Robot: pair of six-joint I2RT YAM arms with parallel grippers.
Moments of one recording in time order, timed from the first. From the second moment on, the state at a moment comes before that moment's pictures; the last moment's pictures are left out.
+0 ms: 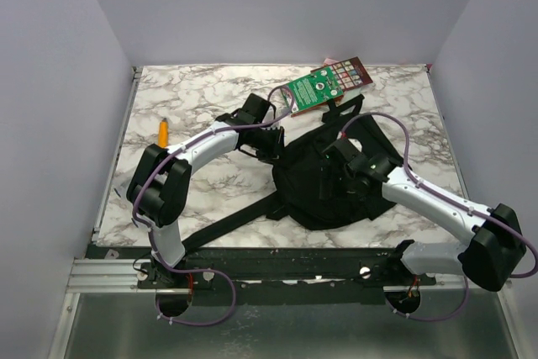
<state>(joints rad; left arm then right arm) -0.57 1.80 1.31 -0.49 0.58 -0.40 0.74 1.25 0.91 -0.88 0.24 0.76</state>
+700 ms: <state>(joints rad) -0.62 1.76 1.31 -0.47 0.64 -0.43 0.80 1.29 0.82 -0.26 -0.03 0.46</state>
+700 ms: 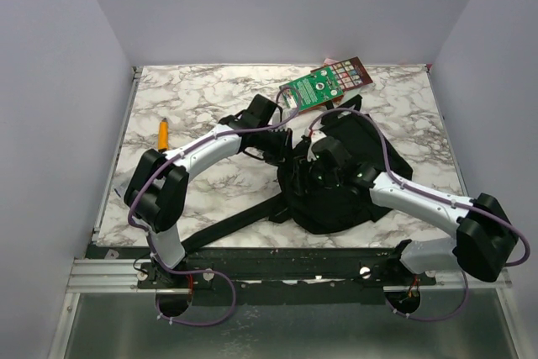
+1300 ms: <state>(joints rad) -0.63 1.58 1.24 -0.45 0.54 -0.41 0.80 1.33 0.93 -0.56 0.39 0.64</state>
